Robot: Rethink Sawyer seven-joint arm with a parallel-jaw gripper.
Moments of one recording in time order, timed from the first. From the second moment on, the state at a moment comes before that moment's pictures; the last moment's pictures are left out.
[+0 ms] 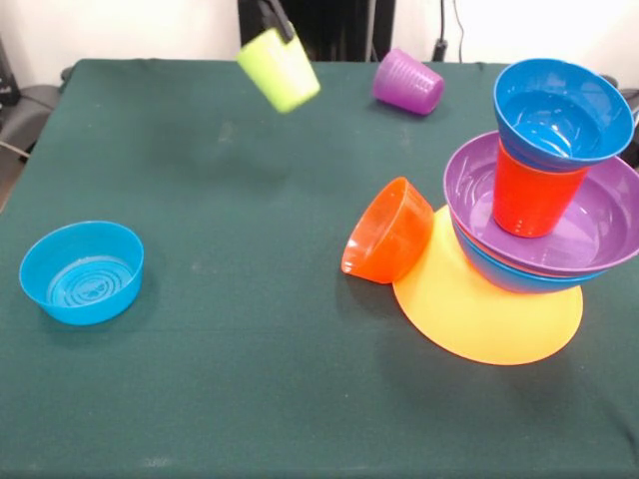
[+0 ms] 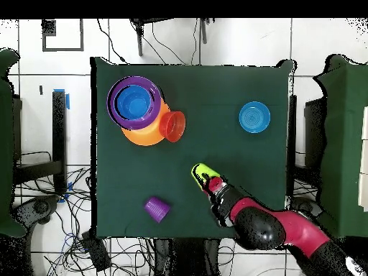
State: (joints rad) arm -1.36 -0.63 0.93 2.30 -0.46 0.14 2.32
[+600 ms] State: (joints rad) arm -1.26 -1.05 1.04 2.24 -0.13 0.24 2.32
